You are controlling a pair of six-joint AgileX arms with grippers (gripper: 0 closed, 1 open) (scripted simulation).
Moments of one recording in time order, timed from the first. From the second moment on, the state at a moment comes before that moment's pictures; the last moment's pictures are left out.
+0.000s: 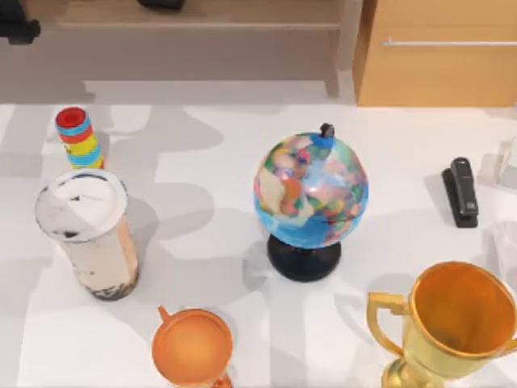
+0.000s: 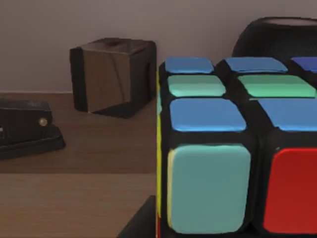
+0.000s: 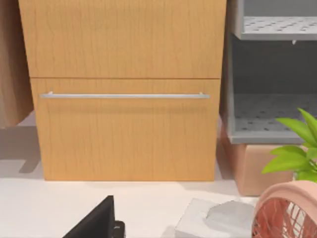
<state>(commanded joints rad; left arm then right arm) 0.13 2.10 1.13 0.97 0.17 0.01 0.00 0.00 0.00 0.00 0.00 0.00</state>
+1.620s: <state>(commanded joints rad) 0.14 1.94 1.27 0.58 0.17 0.07 0.00 0.00 0.00 0.00 0.00 0.00</state>
